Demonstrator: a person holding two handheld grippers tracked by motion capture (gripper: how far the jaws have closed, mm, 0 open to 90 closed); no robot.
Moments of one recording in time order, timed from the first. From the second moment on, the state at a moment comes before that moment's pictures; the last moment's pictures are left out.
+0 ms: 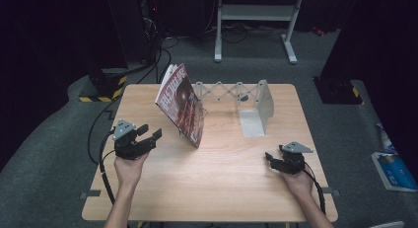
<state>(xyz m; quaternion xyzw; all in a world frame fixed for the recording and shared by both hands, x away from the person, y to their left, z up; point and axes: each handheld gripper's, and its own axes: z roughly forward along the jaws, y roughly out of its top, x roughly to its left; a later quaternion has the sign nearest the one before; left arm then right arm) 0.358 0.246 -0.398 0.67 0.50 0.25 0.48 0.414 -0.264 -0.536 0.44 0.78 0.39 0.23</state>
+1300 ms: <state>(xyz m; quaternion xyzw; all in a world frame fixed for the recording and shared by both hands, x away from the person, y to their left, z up) 0.351 0.231 -0.434 0.68 0.51 0.23 0.47 0.414 -0.264 -0.536 0.44 0.78 0.39 0.23</state>
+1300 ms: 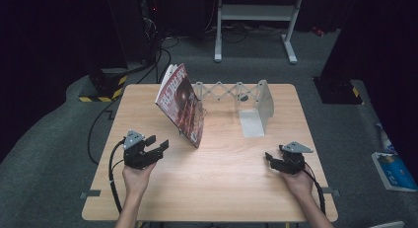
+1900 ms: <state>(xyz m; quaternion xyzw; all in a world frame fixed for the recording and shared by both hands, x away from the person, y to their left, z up) 0.356 0.224 -0.450 0.69 0.53 0.20 0.46 0.414 -0.264 -0.536 0.44 0.78 0.39 0.23</state>
